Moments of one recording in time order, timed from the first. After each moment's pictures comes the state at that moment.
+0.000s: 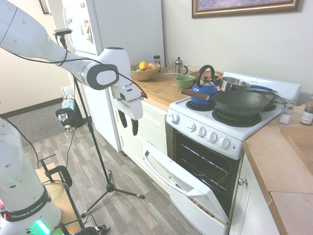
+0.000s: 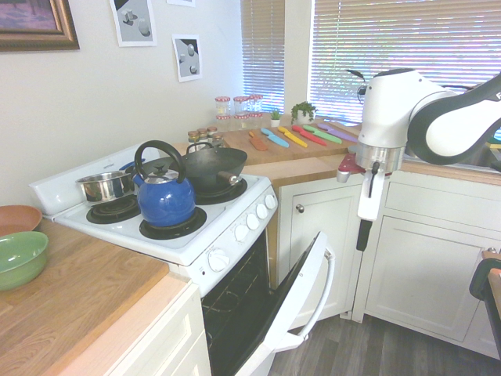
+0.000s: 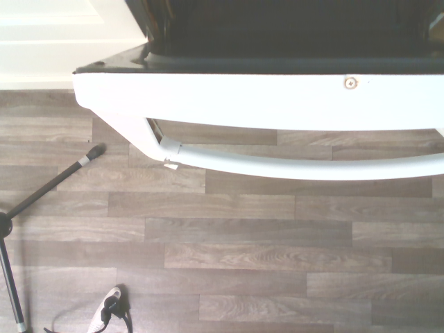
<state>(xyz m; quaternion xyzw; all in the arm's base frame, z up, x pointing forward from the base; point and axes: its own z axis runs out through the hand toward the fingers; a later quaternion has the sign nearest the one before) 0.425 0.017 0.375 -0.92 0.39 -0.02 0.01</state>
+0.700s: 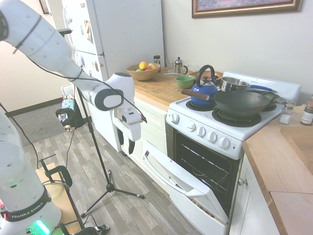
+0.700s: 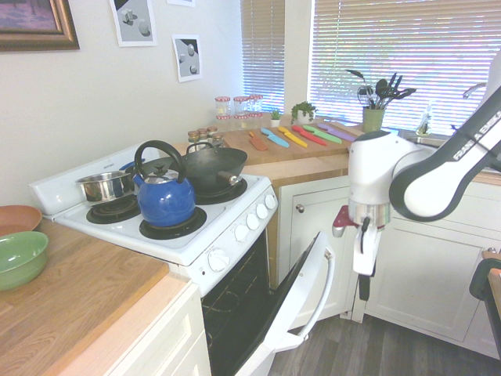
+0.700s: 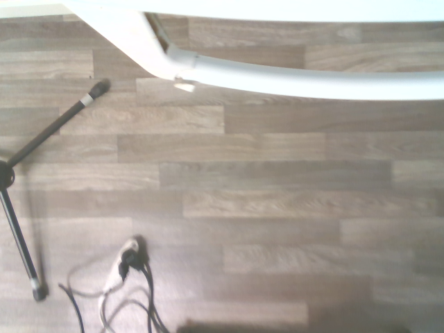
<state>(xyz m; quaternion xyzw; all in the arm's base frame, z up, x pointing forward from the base) 0.427 0.043 0.239 -0.92 0.40 0.04 0.01</state>
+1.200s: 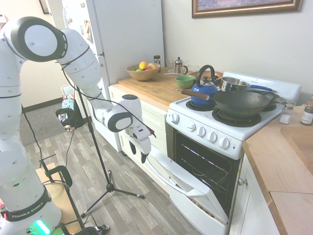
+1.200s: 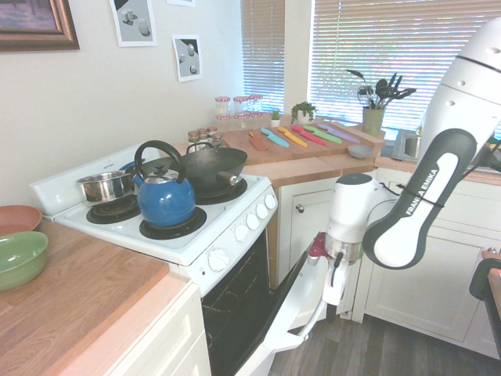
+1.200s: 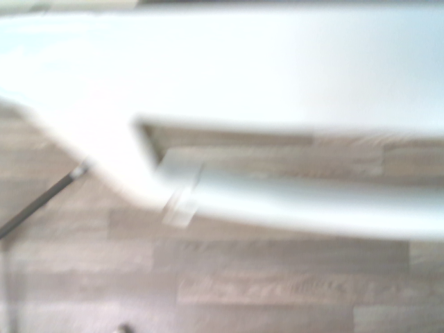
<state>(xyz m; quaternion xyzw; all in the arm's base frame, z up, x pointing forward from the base) 0.481 0.041 0.172 -0.91 0.40 -0.02 0.02</state>
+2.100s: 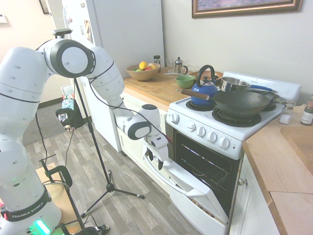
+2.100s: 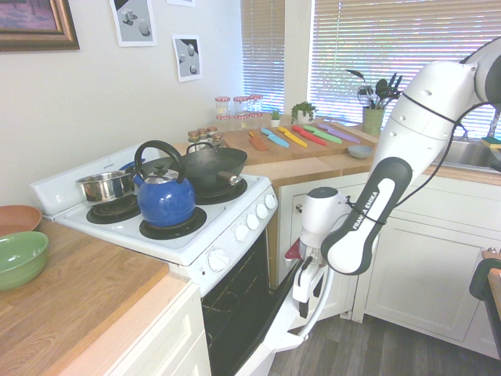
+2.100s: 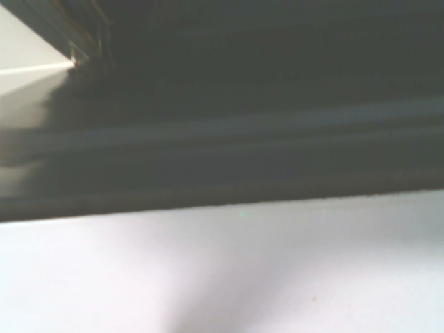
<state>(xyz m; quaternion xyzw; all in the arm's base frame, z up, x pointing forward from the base) 0.544 0.007 0.115 -0.90 0.43 -0.02 0.01</state>
